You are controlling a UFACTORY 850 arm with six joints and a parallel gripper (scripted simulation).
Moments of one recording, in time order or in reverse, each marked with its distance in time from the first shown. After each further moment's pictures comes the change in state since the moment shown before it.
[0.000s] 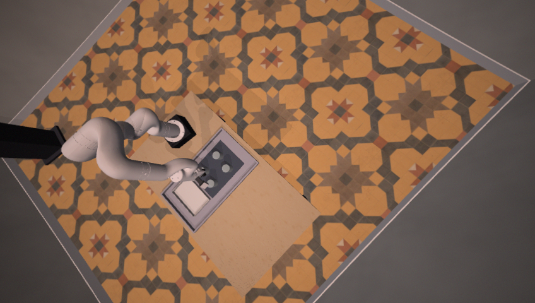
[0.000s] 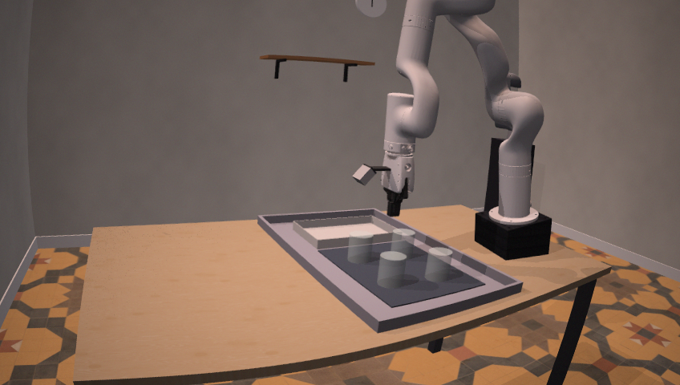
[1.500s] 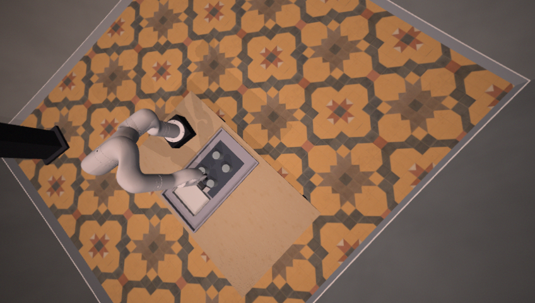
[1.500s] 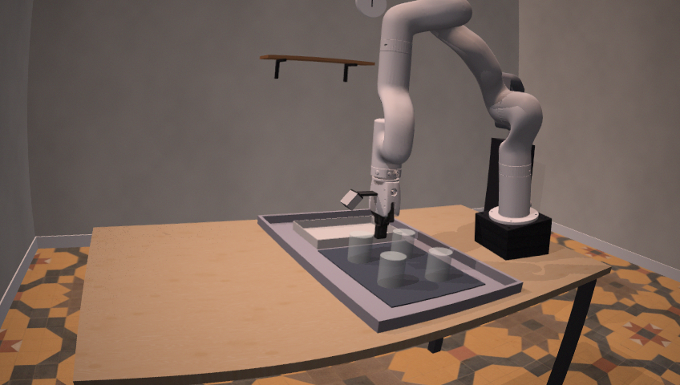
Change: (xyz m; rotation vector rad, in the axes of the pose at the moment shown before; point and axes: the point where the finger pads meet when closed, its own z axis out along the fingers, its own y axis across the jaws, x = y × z) arm 0.007 0.043 0.077 0.012 -0.003 -0.002
